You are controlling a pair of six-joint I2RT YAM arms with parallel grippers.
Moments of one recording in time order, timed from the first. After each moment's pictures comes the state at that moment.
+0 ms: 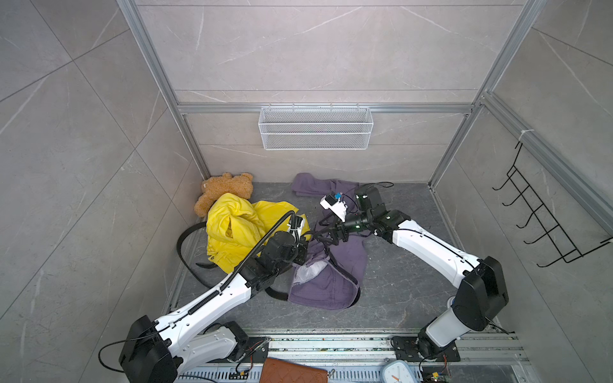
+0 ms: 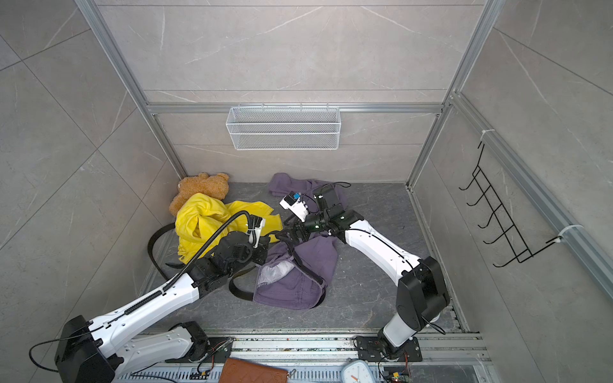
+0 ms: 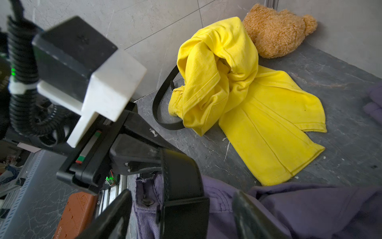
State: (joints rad) left arm -0.77 1.08 0.79 -0.22 -0.20 -0.21; right arm 0.57 1.61 1.34 -0.34 -0.81 -0.12
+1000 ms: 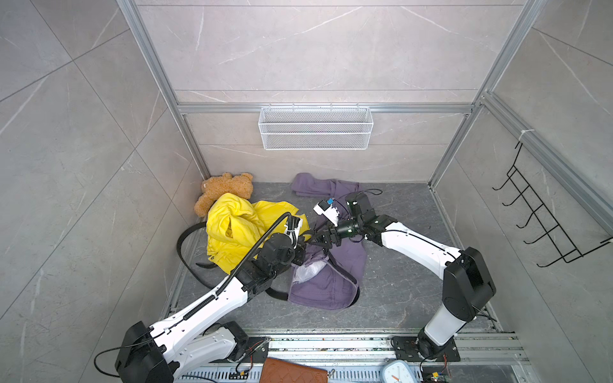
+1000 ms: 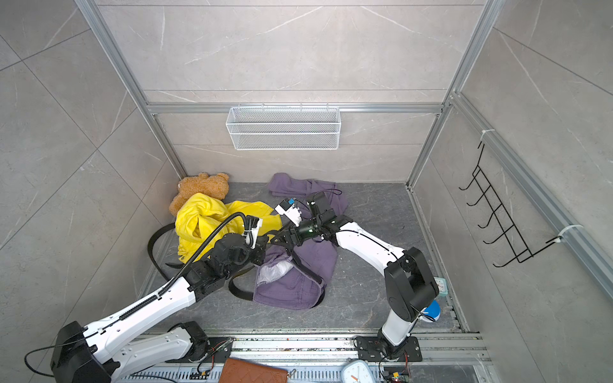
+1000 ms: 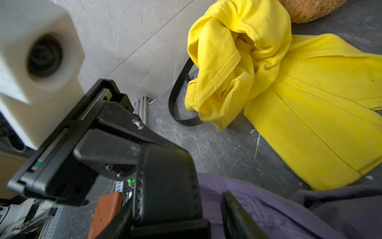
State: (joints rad) left arm -0.77 1.04 0.76 -0.18 -0.20 -0.21; right arm 0.60 1.70 1.30 -0.23 -0.91 0.03
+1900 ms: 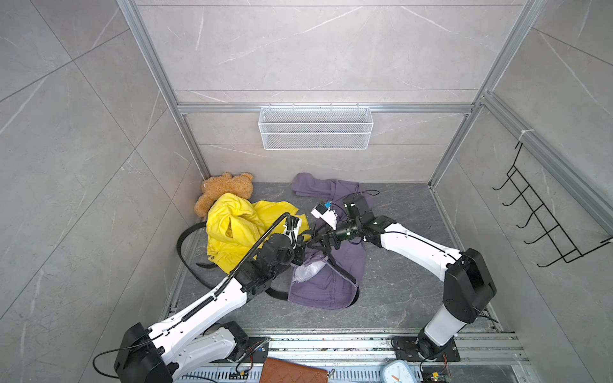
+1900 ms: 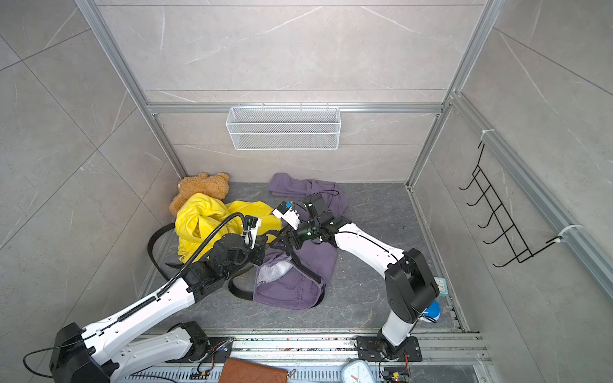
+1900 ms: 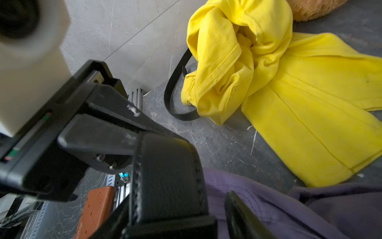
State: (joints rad) left arm -0.77 1.03 0.76 -0.18 -0.22 -0.21; right arm 0.63 1.69 1.30 -0.27 -0.85 -0.04
